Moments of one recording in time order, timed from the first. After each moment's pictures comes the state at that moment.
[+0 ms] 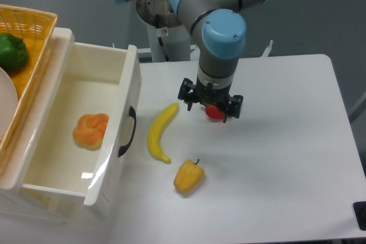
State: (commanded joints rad) arm 2.52 -1.80 -1.62 -1.25 1.52 0.81
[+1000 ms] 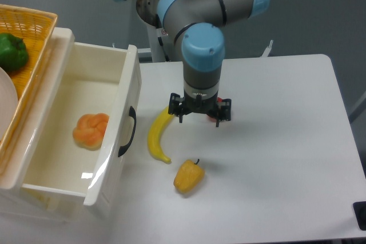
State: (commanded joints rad) arm 2.40 -1.86 -1.62 -1.21 1.56 0.47
